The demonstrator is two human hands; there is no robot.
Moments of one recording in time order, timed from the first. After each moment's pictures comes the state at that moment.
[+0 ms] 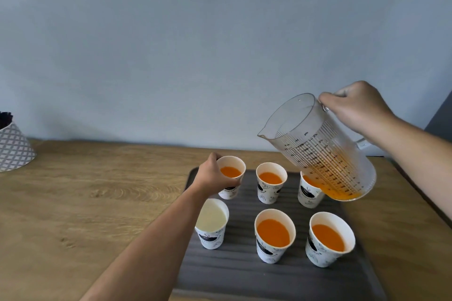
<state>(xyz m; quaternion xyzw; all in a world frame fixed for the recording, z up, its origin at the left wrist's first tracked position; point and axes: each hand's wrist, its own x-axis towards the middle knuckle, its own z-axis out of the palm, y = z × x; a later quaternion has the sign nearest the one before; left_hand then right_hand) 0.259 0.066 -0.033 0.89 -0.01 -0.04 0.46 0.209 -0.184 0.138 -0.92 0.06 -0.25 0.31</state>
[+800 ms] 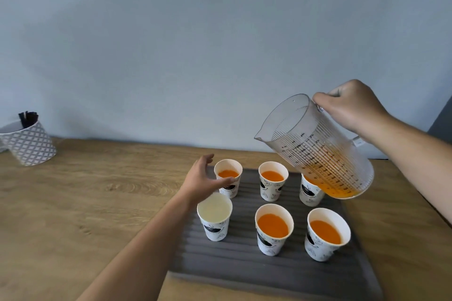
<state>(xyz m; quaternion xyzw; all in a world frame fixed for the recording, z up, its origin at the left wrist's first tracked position) 0.227 0.100 -0.033 0.88 -0.03 0.00 0.48 0.189 -0.174 0.151 -0.92 0.02 -0.24 0.30</state>
